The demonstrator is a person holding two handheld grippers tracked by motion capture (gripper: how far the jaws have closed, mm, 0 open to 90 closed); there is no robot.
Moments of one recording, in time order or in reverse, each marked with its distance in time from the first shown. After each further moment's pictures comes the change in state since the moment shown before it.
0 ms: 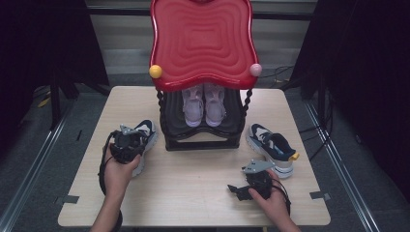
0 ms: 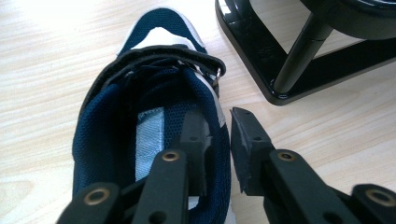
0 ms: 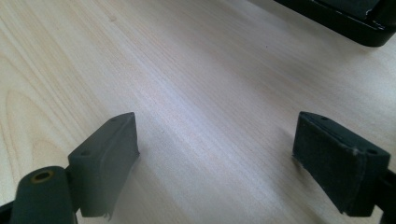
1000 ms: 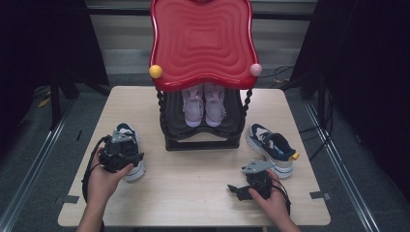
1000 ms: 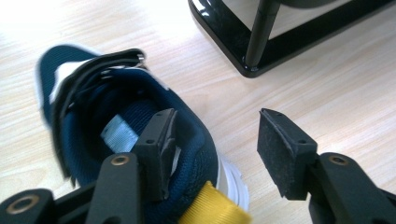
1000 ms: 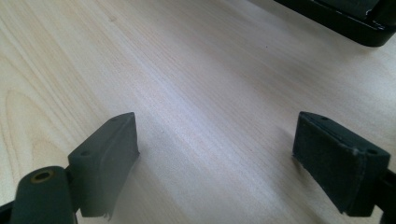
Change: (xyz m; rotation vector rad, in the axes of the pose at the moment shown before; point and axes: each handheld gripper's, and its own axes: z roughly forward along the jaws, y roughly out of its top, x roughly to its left) left arm 0.006 -0.014 -0.029 0.016 -0.080 0.115; right arm 0.000 0.000 0.000 0.001 0.000 0.002
